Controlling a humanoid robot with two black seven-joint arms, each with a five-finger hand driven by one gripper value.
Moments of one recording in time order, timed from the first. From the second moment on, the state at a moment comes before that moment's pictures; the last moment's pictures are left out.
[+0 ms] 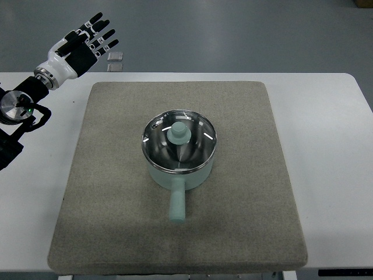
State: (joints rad) left arm -0.84 0.41 -0.85 -0.68 -0.09 -0.43 0.01; right arm 0.04 0.00 -0.05 0.20 0.04 -0.06 0.10
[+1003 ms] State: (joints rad) left arm -0.86 0.45 -0.85 -0.68 0.06 -0.59 -0.01; right arm 0.04 0.00 -0.05 0.20 0.04 -0.06 0.10
